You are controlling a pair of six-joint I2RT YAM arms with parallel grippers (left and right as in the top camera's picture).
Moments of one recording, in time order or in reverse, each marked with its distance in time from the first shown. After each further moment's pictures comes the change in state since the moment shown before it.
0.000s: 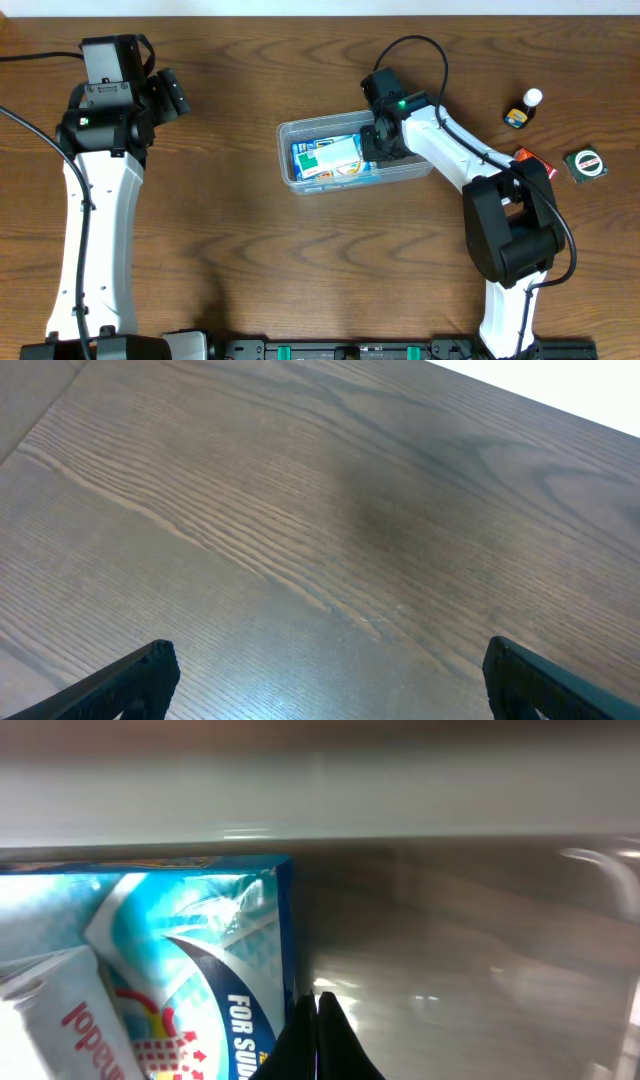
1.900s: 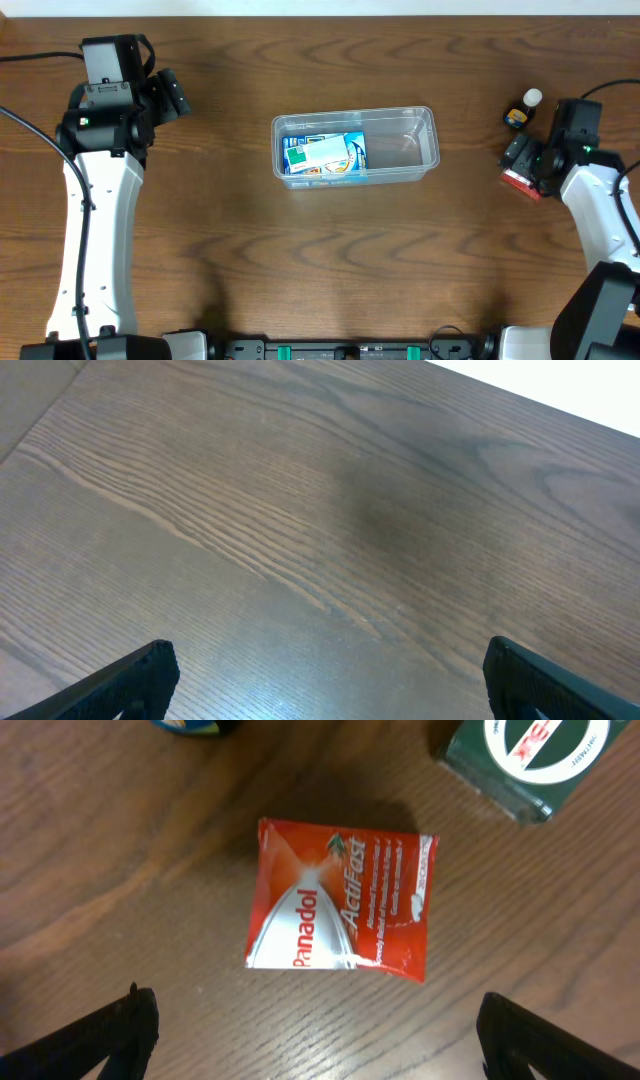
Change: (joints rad) left arm 0.000 0.000 0.000 0.000 0.000 0.000; right arm -0.661 -0.525 -0.487 0.131 0.151 0.016
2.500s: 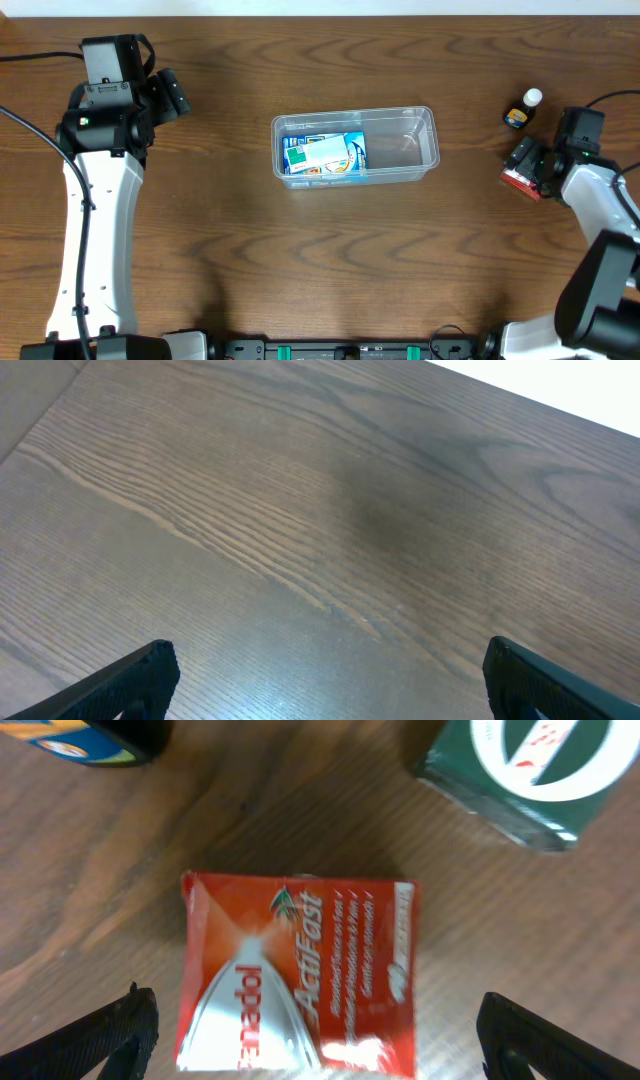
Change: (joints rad) left arm 0.000 0.000 0.000 0.000 0.000 0.000; right arm -0.065 0.119 -0.049 0.180 -0.007 0.000
